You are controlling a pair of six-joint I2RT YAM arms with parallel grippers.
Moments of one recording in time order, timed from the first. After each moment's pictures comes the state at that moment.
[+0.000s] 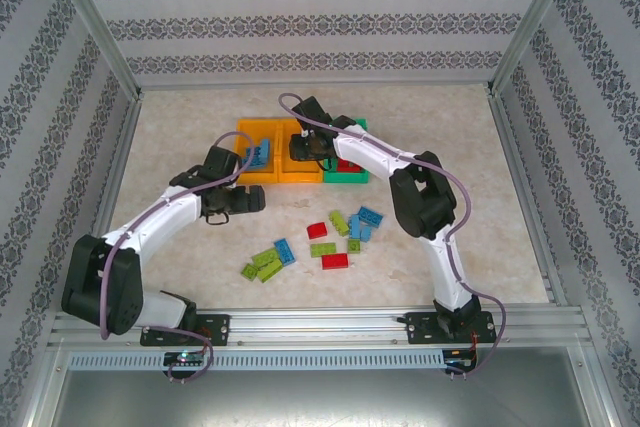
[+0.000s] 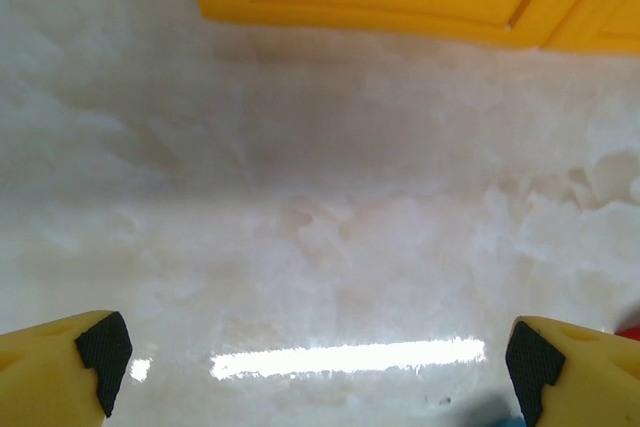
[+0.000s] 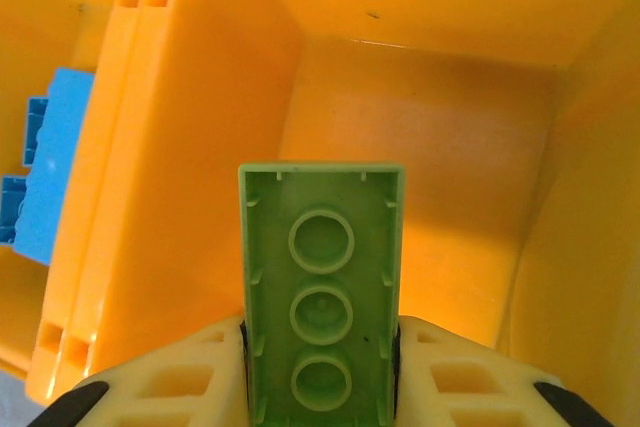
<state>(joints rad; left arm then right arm) -0.30 1.36 0.86 -0.63 0.03 -0.41 0.63 2.23 1.85 -0.61 -0.04 0.51</state>
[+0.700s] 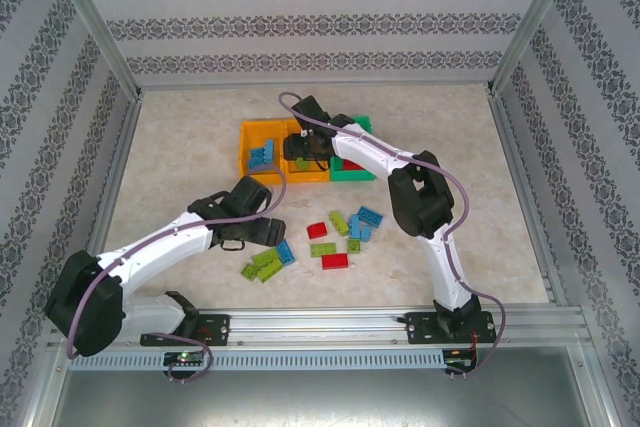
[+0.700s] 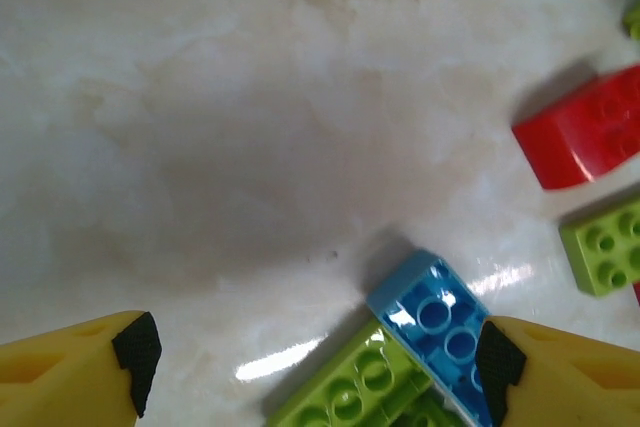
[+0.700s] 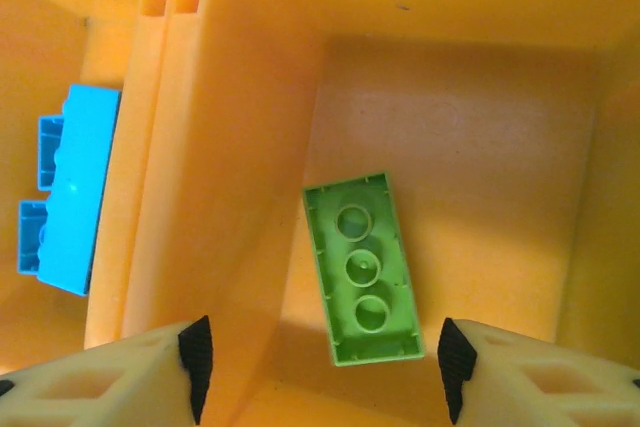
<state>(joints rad) -0.62 1.24 0.75 -0.63 -0.03 -0.38 0.62 2.25 1.89 -0.64 -0.05 0.53</state>
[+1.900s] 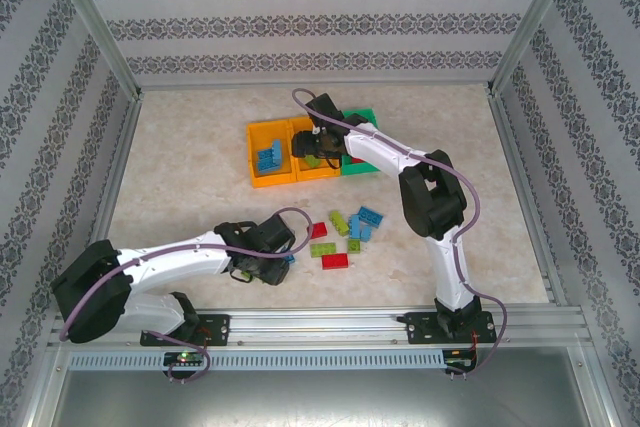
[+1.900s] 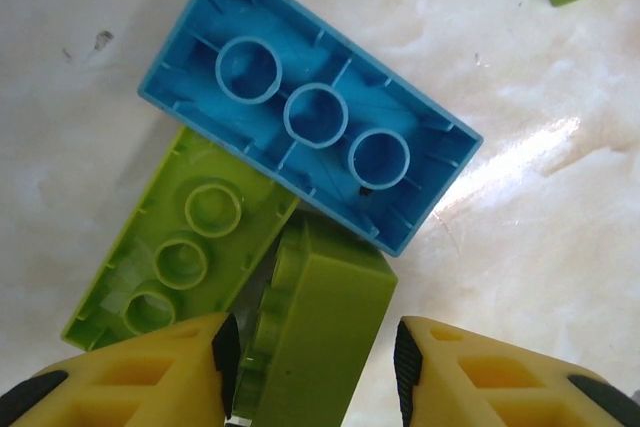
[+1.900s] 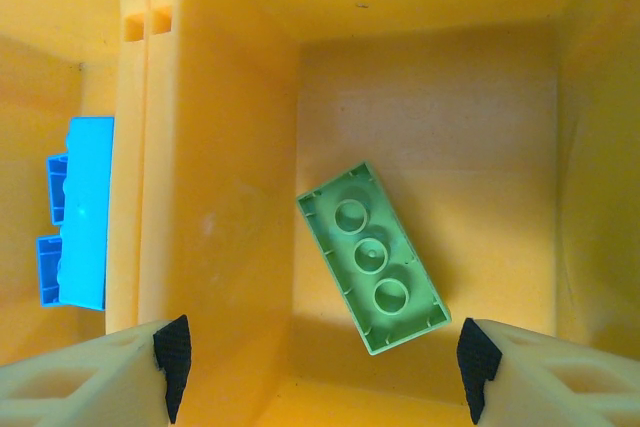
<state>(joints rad) -0.91 1.30 0.67 -0.68 -0.03 -0.43 0.57 2.17 1.77 -0.58 -0.07 0.53</state>
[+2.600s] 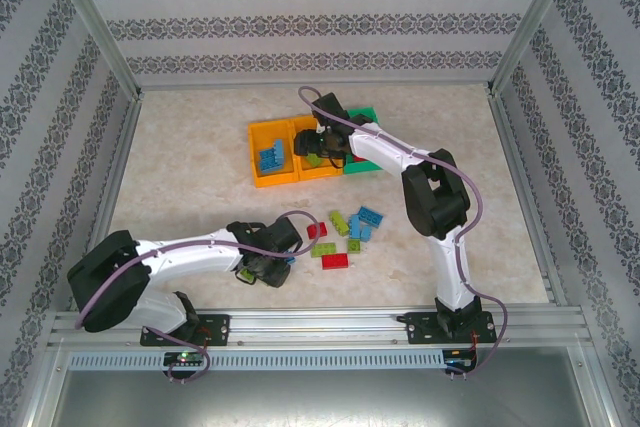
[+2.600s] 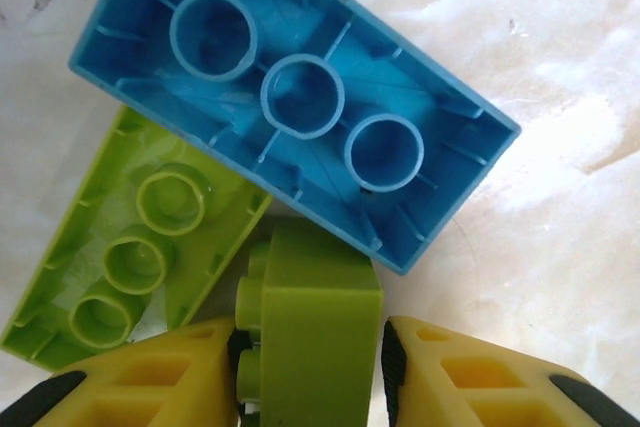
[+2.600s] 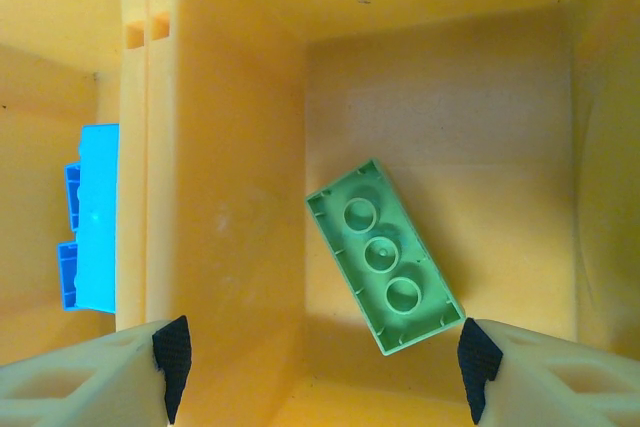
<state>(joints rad) -0.93 1.40 0.69 -0.69 -0.03 -0.46 0.54 2.16 1.74 -0.54 -0.13 0.55</state>
